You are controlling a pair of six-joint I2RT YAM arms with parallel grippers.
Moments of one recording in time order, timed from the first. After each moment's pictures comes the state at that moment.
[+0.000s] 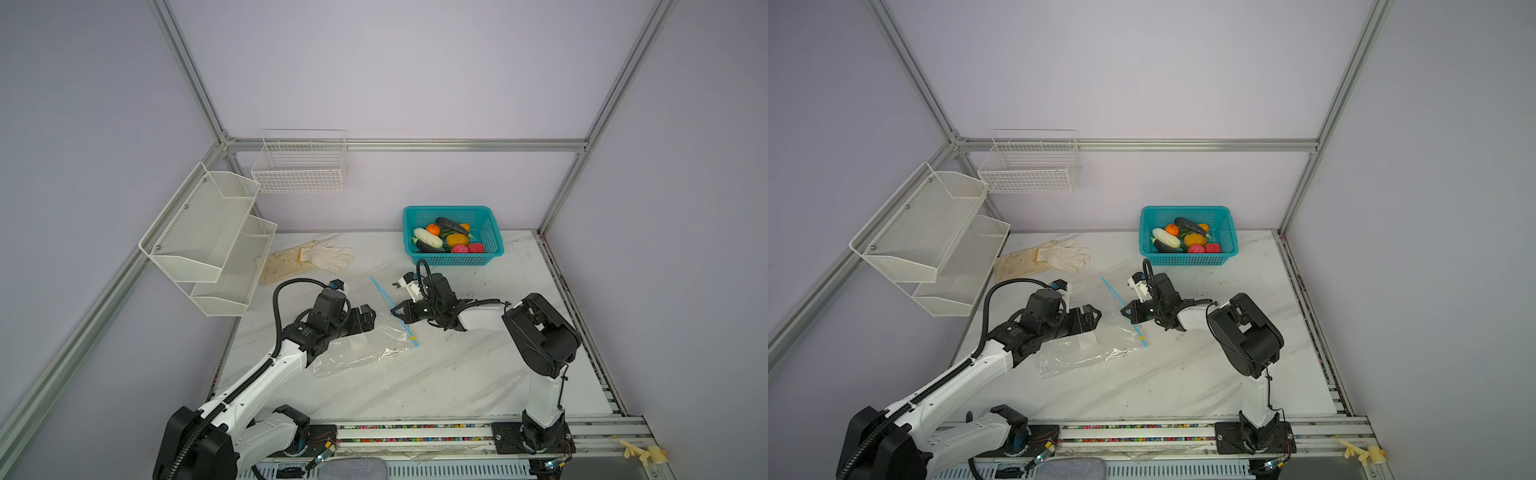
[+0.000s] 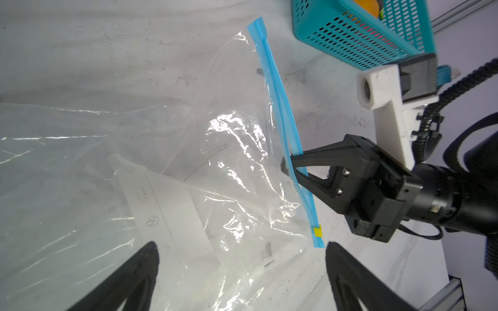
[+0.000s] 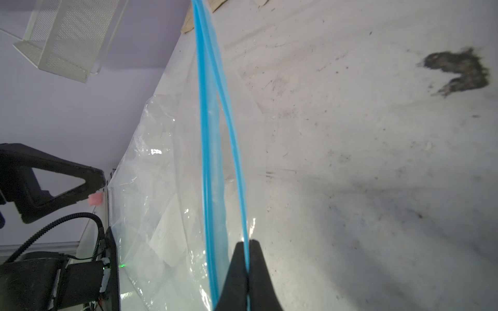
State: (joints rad) left arm -0.44 1.10 0.75 -0.40 0.08 -0.63; right arm 0.65 1.91 0.98 0.36 -0.55 0.53
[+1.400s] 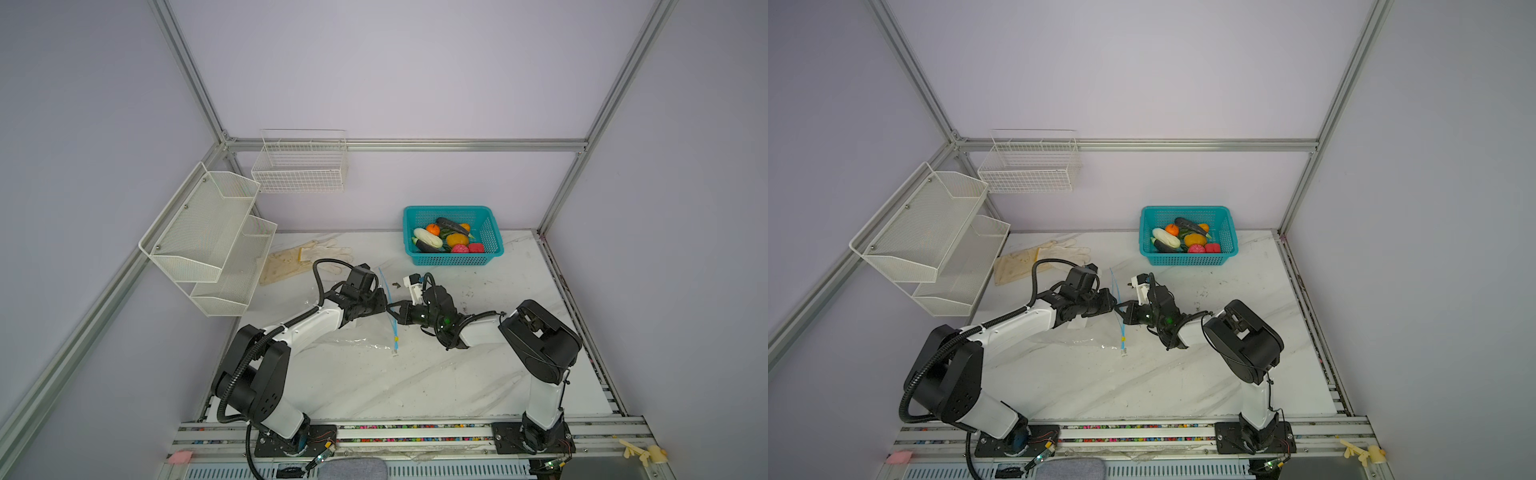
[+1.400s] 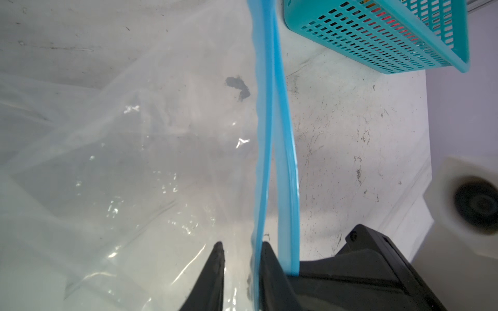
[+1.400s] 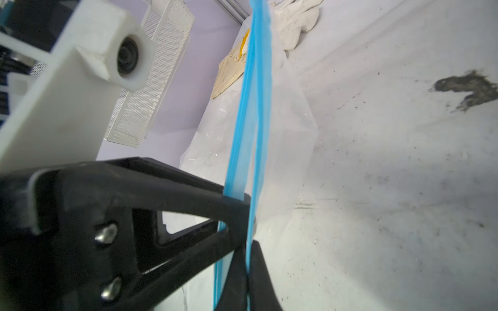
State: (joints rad) left arm -0.49 1.57 0.99 -0.27 0.12 -0.67; right arm 0.74 1.89 0.85 0.72 -0.40 0.79
